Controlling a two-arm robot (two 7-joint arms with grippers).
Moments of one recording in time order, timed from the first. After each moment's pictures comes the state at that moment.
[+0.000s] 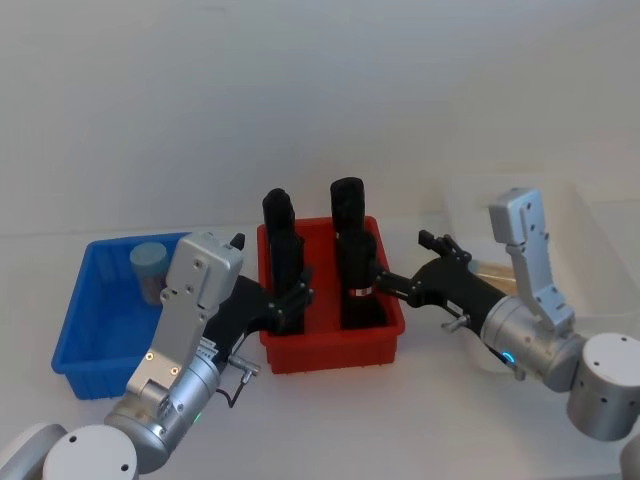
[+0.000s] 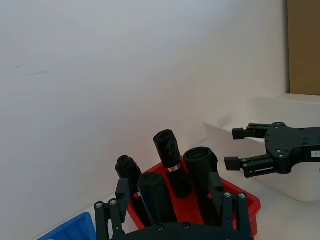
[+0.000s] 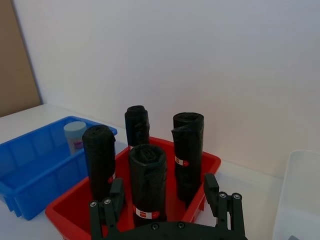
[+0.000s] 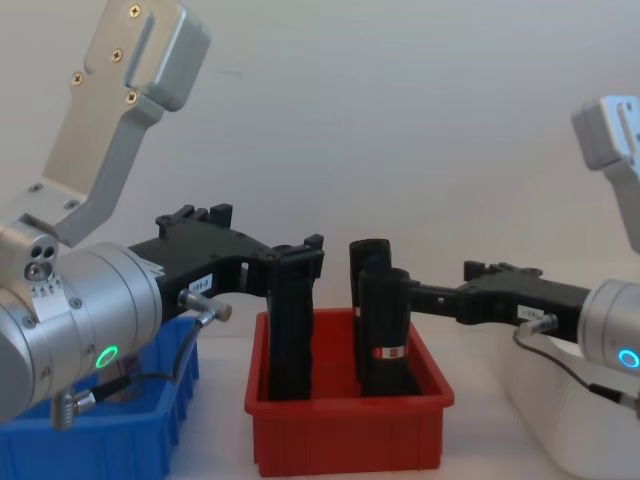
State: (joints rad) left arm -0.24 0.38 0.45 -1.63 -0.20 0.01 -0.01; right arm 0.46 0.15 -0.27 -1.11 0.20 -0.07 0.45
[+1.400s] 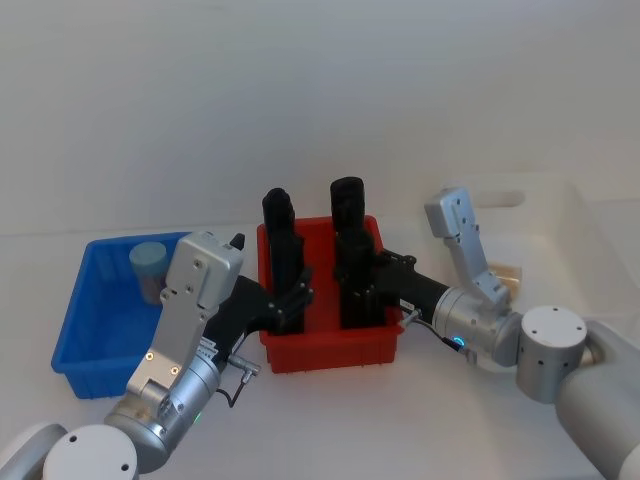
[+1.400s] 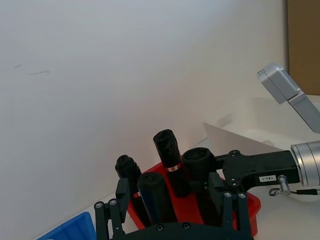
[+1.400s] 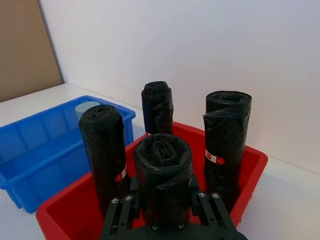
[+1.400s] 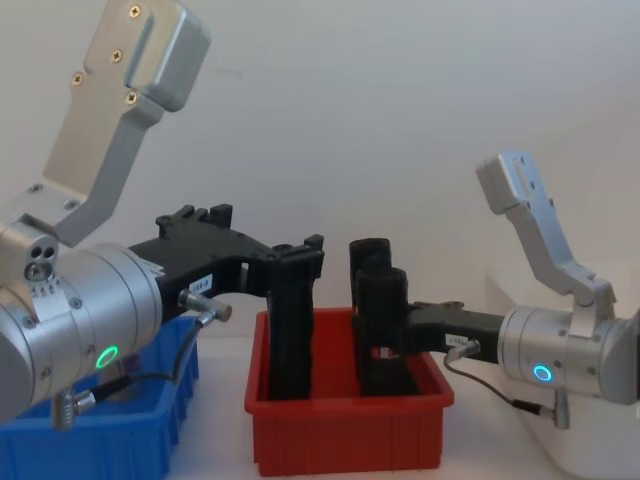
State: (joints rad) left arm -0.24 0.38 0.45 -1.63 -0.20 0.01 -0.01; right arm 0.81 0.01 -0.32 -0.46 0.18 -0.27 0.61
